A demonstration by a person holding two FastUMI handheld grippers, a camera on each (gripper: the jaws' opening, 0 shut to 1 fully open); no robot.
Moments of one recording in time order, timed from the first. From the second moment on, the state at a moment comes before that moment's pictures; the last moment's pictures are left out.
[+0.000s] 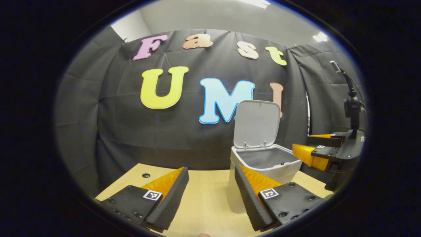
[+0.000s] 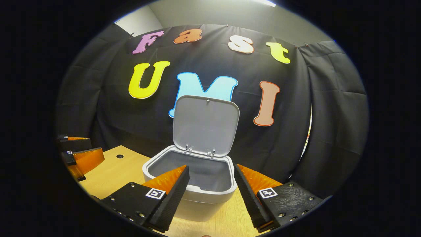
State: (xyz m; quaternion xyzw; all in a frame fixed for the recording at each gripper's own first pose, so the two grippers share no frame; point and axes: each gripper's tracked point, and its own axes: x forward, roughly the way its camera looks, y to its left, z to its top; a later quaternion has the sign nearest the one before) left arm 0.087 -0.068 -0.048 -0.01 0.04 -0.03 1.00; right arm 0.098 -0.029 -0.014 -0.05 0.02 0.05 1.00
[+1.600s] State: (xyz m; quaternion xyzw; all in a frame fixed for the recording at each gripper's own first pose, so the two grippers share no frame) left arm 0.093 -0.027 -0.038 0.00 0.04 -0.03 1.00; right arm 0.221 0.012 0.149 -0.02 -0.05 0.05 1.00
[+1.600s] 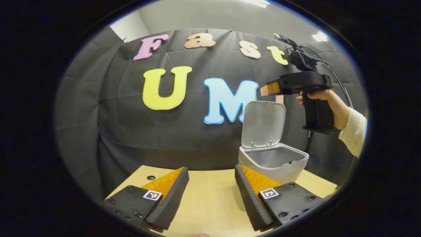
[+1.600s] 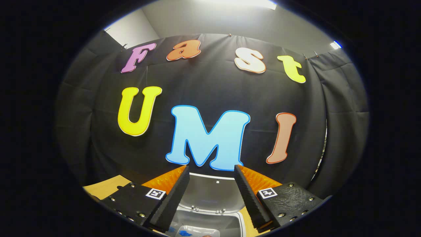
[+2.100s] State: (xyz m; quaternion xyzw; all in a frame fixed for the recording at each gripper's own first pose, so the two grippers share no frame) left arm 0.093 -0.016 -0.040 -0.01 0.05 -0.01 1.00; right arm 0.254 0.007 0.139 0.01 -0.02 0.05 1.00
